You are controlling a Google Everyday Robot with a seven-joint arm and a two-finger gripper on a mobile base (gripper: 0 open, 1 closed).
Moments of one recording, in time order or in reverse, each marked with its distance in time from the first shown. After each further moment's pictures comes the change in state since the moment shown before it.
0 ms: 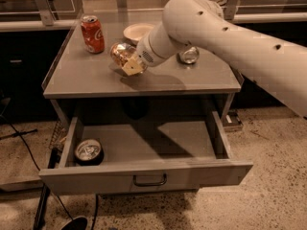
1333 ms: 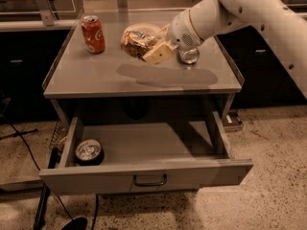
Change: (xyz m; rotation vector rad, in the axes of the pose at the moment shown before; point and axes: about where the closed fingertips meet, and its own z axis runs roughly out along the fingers) arm 0.008 -0.020 -0.078 -0.247 -0.146 -0.205
